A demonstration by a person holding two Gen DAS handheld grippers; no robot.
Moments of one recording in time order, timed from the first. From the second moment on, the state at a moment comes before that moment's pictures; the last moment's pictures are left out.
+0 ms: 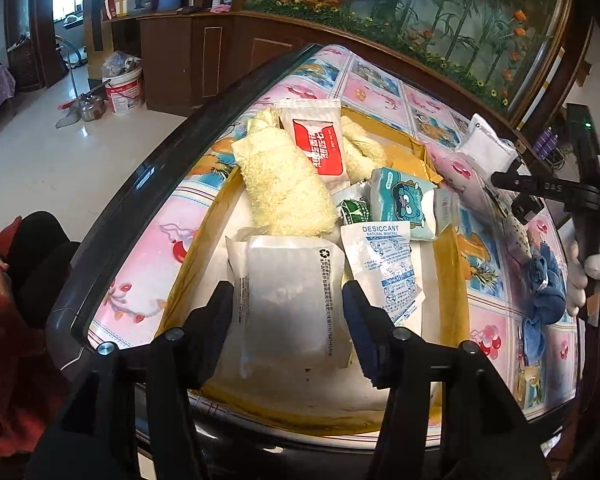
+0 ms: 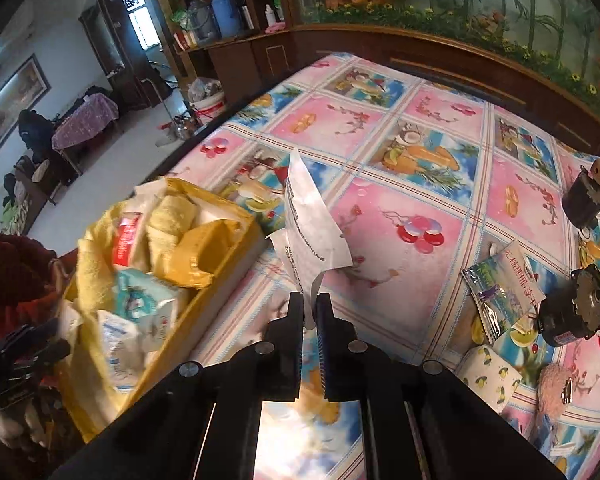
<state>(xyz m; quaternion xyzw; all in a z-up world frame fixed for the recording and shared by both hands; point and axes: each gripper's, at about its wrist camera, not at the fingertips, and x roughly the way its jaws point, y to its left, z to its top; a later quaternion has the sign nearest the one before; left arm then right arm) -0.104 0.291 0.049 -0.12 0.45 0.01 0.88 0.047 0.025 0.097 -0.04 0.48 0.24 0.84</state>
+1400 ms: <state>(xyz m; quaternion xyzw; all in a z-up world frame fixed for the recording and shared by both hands) -0.124 0.149 0.078 -0.08 0.43 -0.17 0.88 -0.103 -0.206 0.086 0.14 0.44 0.10 0.88</state>
